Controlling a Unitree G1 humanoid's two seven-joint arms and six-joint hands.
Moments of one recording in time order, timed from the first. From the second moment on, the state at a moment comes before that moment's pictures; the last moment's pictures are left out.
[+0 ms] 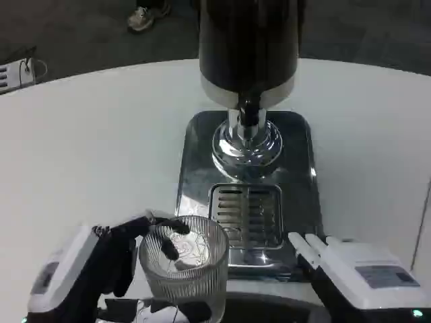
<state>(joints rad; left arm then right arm) 0.03 0.38 0.10 -0.04 0.40 -0.64 0.03 0.08 -0.08 0.21 -0.86 -1.41 0.16 0.86</state>
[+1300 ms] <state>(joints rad) 0.00 0.37 0.10 -0.02 0.40 -0.62 0.03 0.06 -0.07 0.21 -0.85 -1.41 0.16 0.86</state>
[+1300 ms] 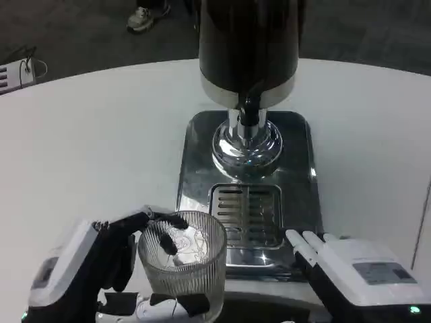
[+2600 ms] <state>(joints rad) -0.47 0.37 -0.06 0.41 0.61 -0.55 0.23 0.05 -0.08 0.10 -0.88 -1.31 0.16 0.84</state>
